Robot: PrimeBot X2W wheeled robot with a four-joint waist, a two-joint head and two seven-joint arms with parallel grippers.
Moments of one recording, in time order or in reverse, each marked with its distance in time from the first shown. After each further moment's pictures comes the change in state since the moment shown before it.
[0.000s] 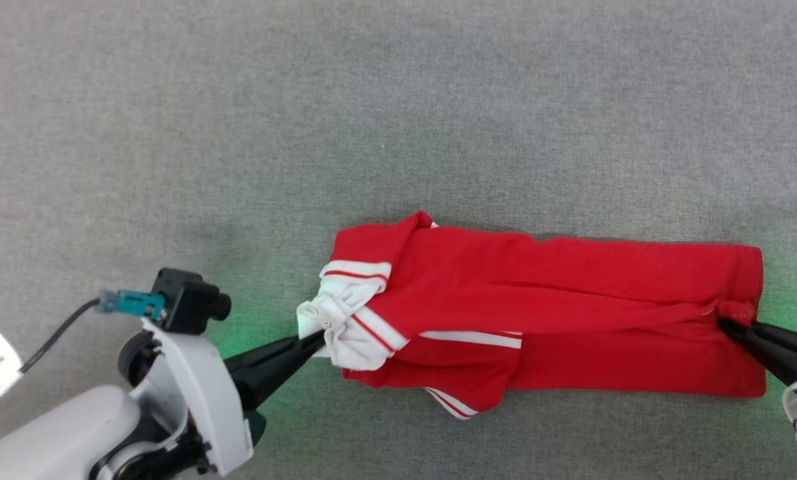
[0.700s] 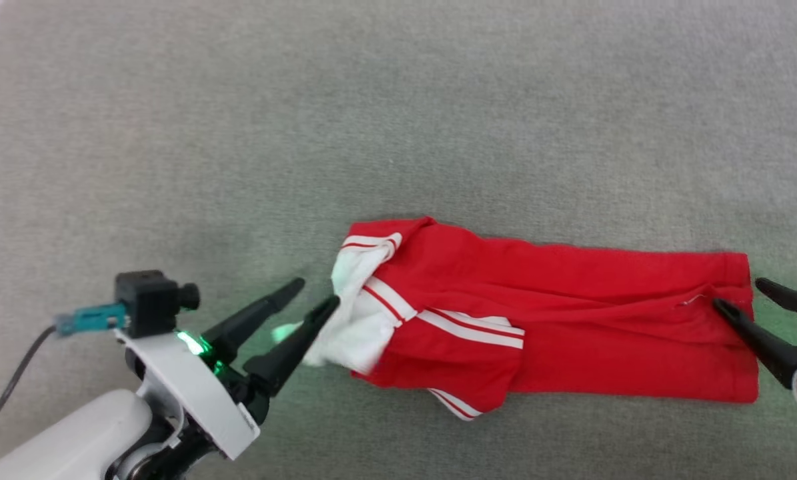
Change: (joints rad) left arm 0.043 -0.077 0.053 0.084 0.012 -0.041 -0.231; right arm 0.010 0.098 -0.093 0.028 0.008 0.000 -0.072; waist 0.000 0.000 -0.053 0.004
